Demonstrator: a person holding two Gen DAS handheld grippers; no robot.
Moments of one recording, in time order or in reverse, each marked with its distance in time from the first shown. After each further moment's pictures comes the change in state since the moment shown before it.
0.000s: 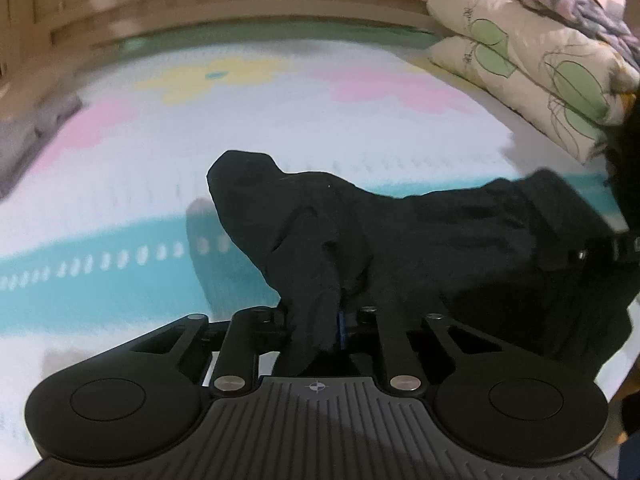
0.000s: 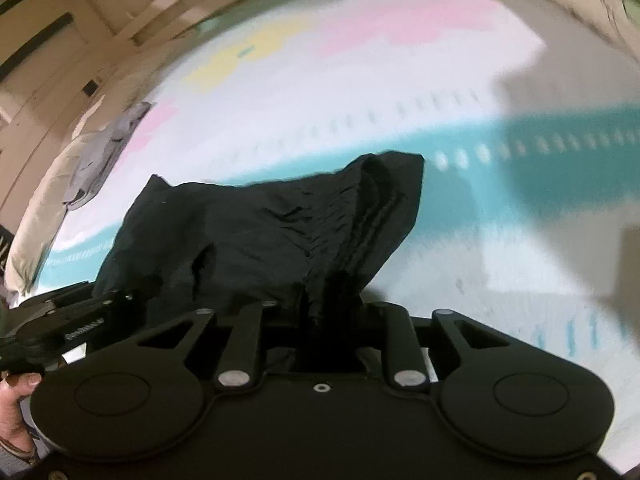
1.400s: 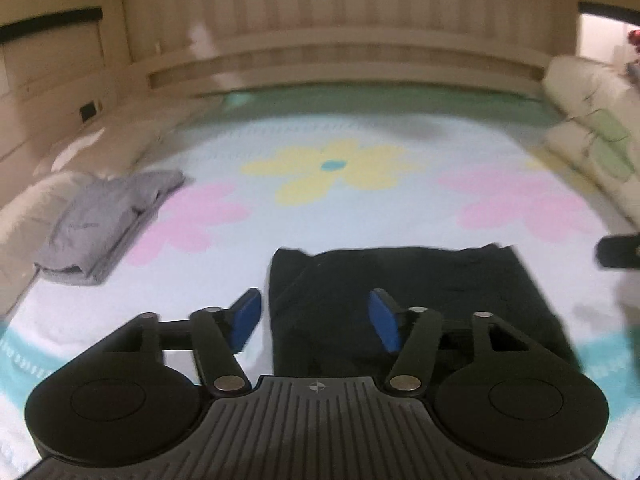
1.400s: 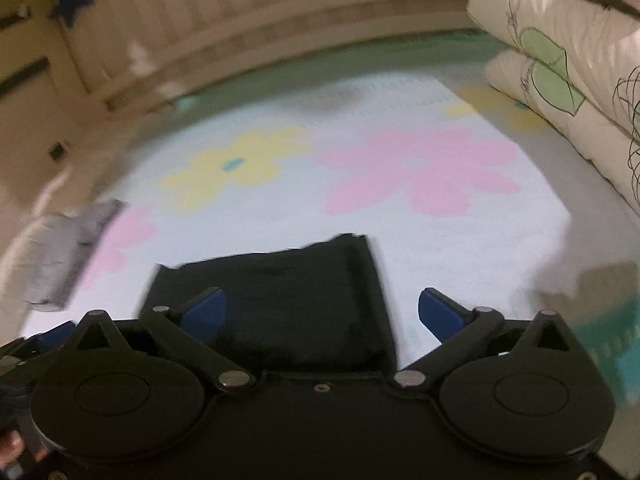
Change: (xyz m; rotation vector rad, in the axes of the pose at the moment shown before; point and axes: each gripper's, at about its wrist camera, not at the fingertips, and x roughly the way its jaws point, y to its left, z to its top) left arm 0.000 0.027 0.114 -0.111 -0.133 0.304; right arm 0.038 0.085 0.119 -0.022 -0.225 -0.140
